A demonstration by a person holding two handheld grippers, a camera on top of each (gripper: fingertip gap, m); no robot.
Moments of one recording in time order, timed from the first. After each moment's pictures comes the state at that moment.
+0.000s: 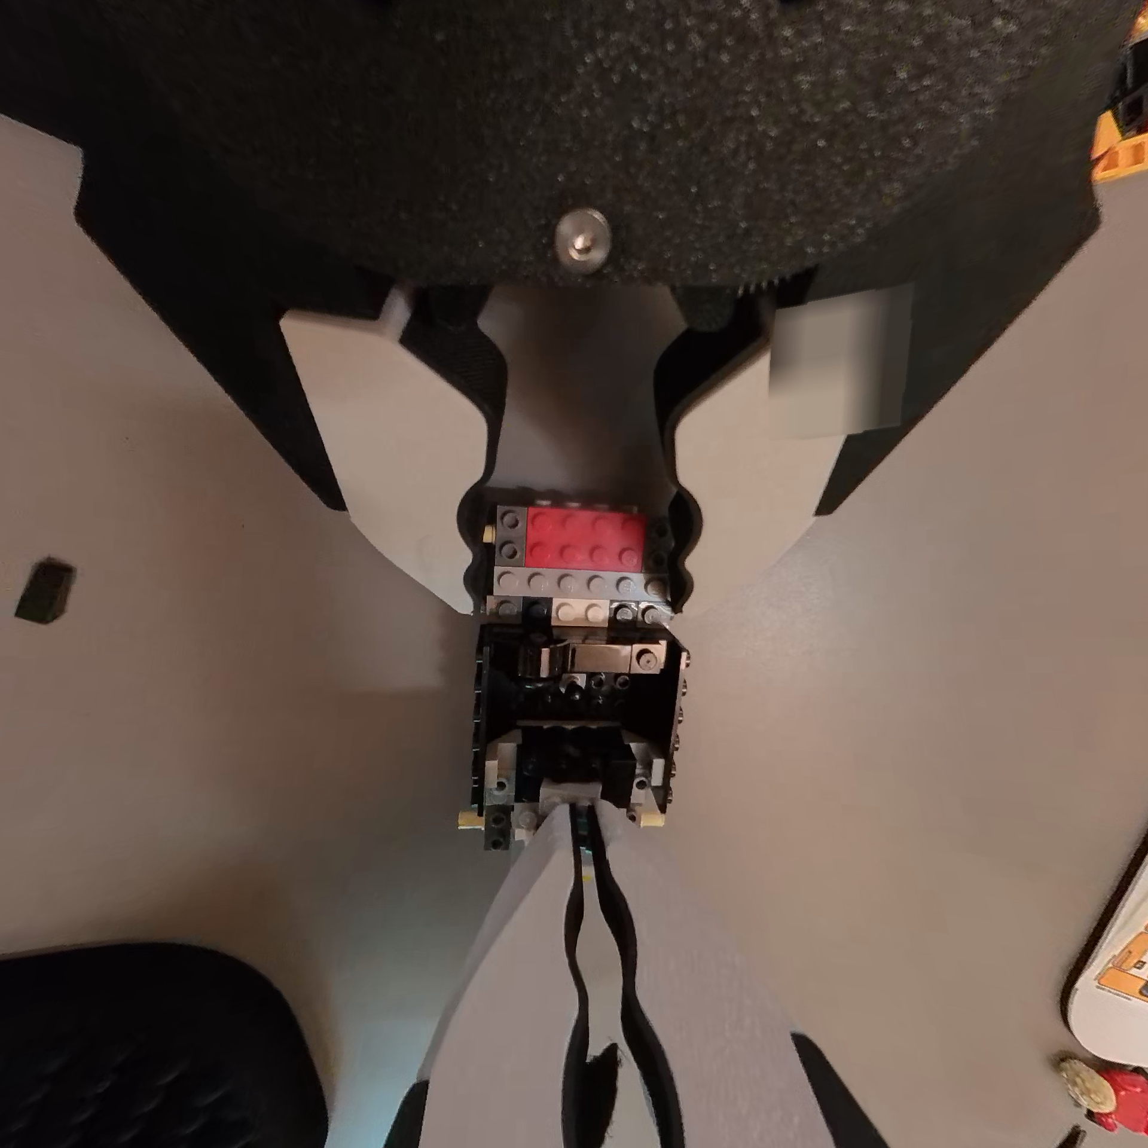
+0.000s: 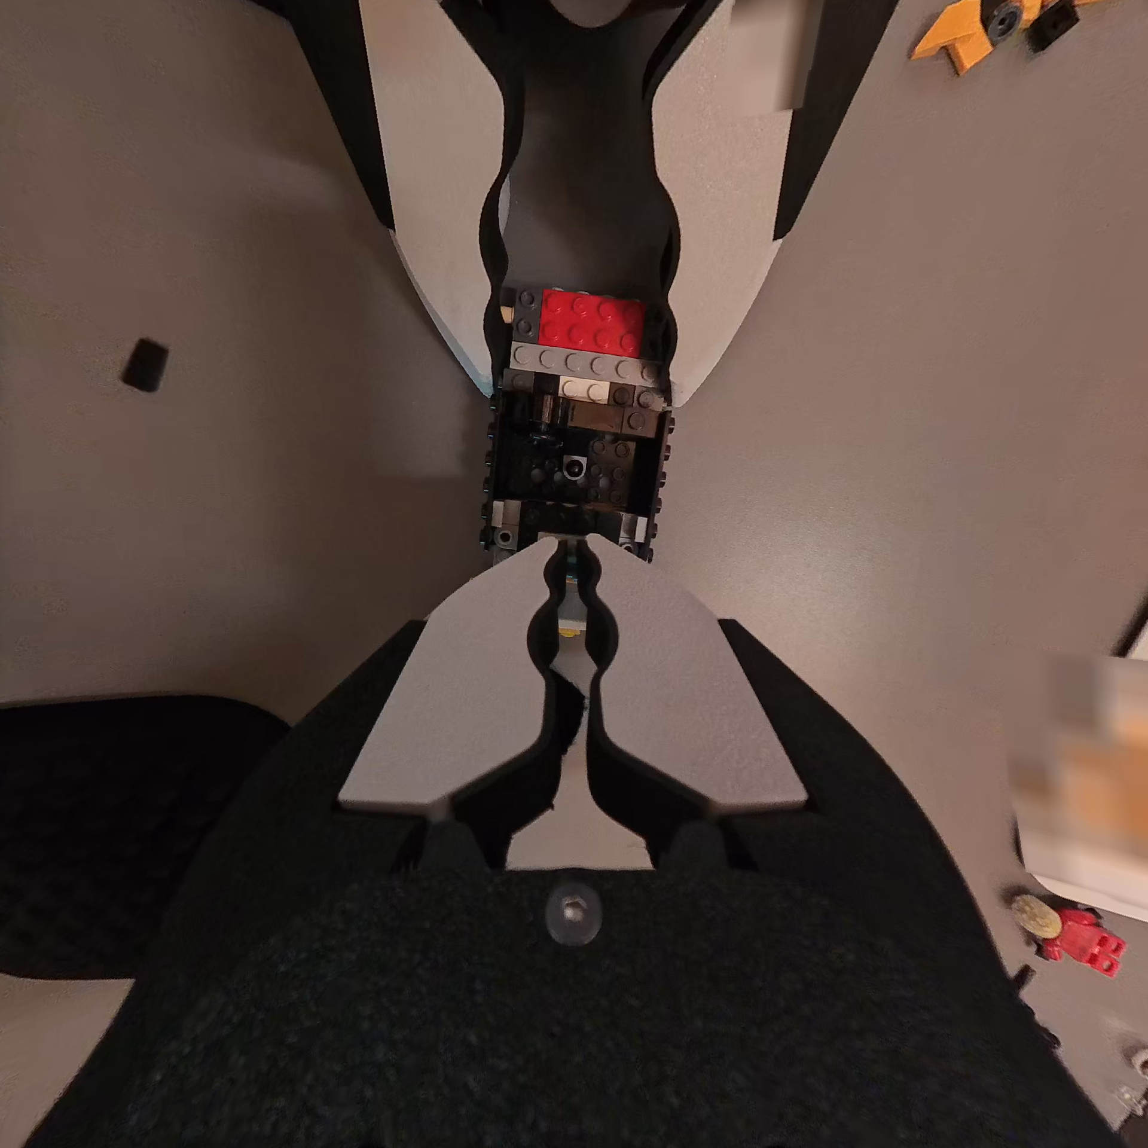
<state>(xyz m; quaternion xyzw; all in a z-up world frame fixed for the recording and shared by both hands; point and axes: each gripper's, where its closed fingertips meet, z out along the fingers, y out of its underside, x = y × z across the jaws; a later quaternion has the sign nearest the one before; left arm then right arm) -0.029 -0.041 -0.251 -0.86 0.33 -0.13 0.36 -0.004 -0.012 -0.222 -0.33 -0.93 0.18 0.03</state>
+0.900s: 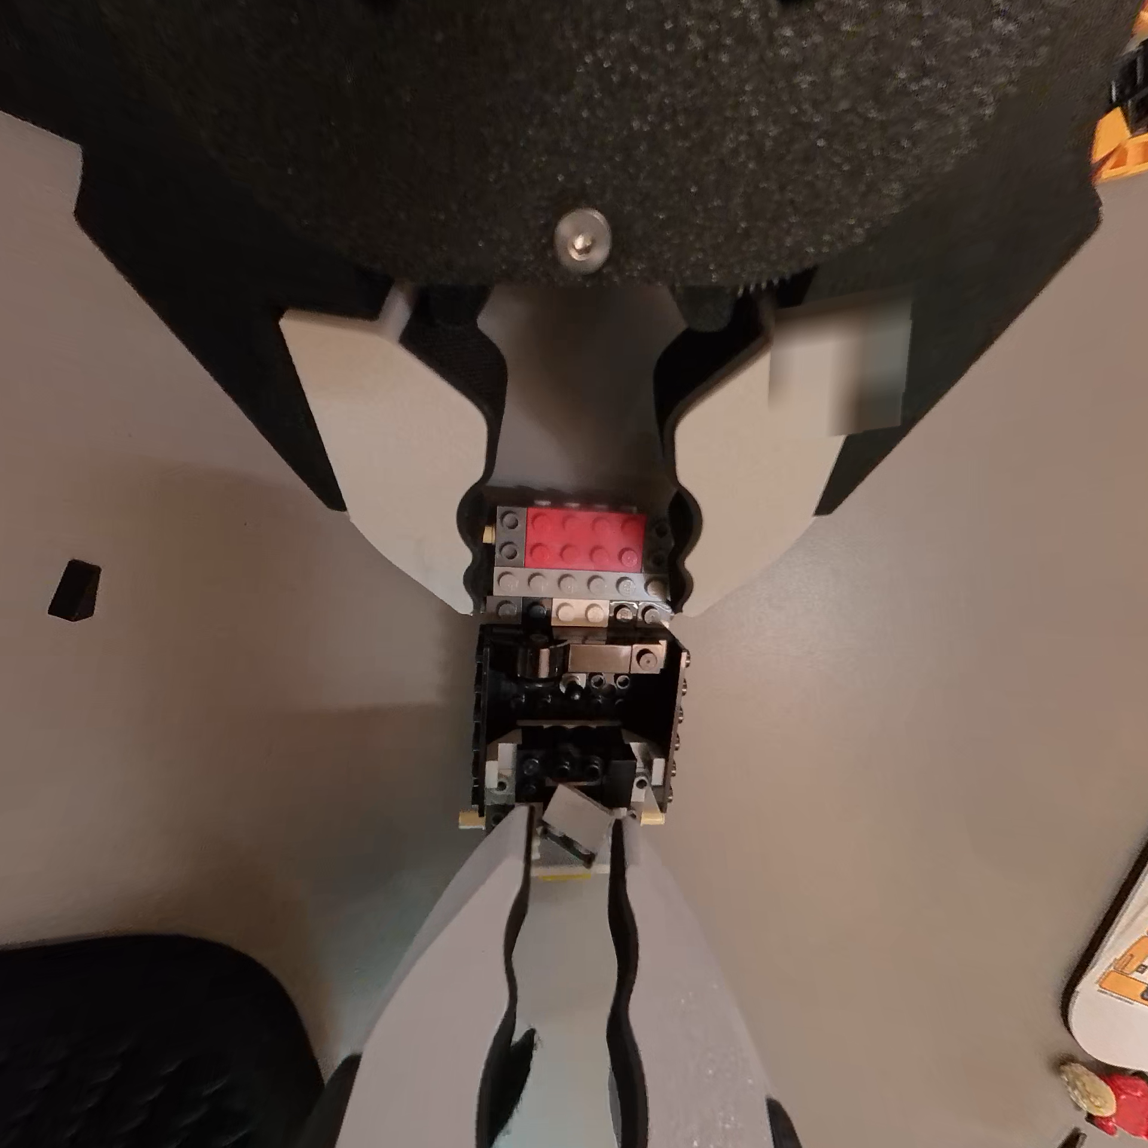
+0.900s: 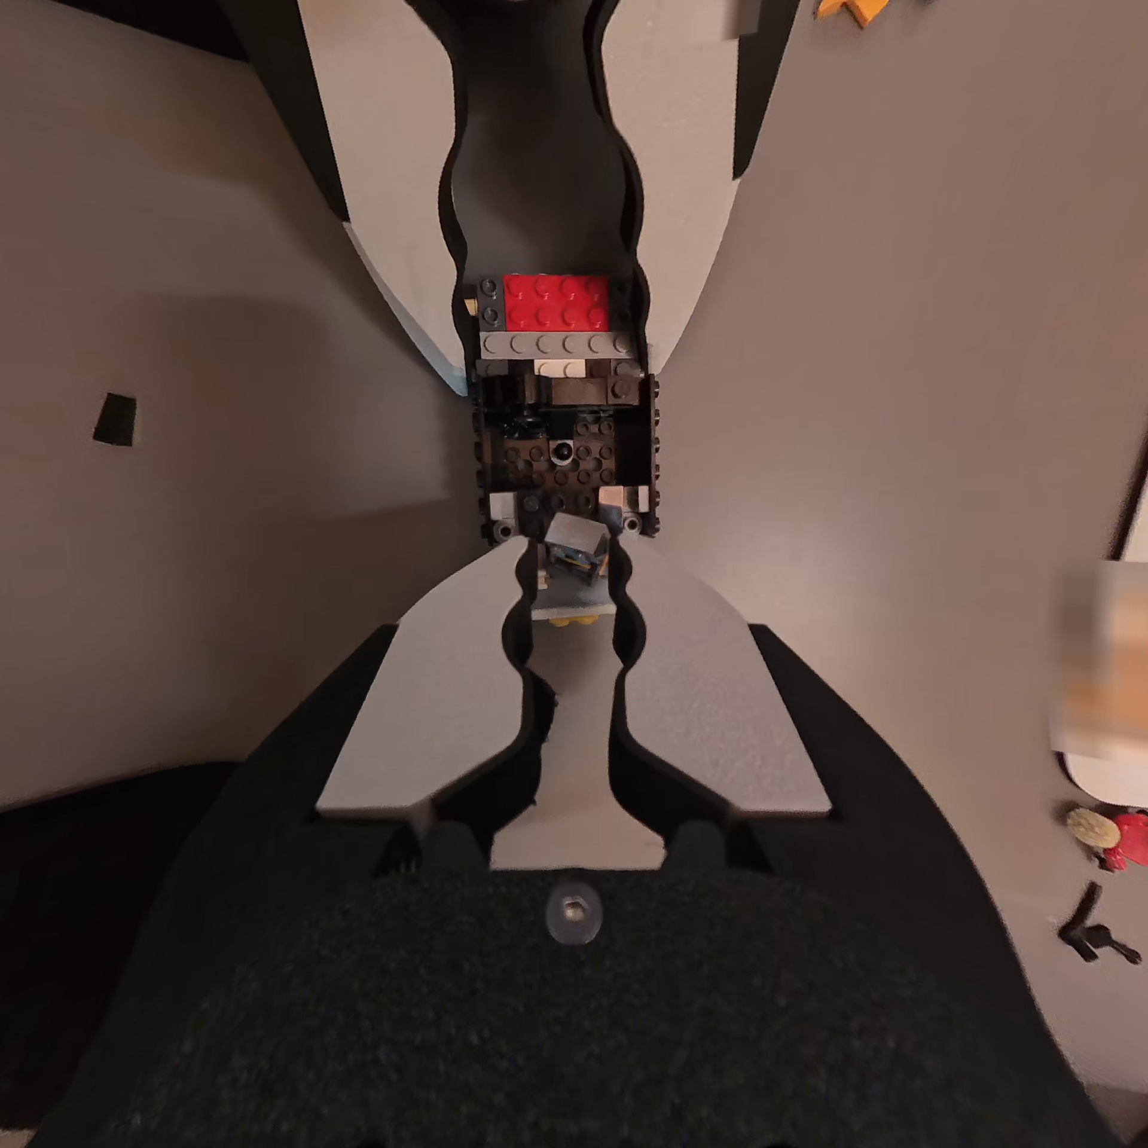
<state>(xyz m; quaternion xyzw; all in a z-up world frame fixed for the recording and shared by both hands) -0.028 -0.042 -0.251 -0.86 0.32 -0.13 0.36 0.001 -0.008 -0.225 -0.39 -0.90 0.18 0.09</state>
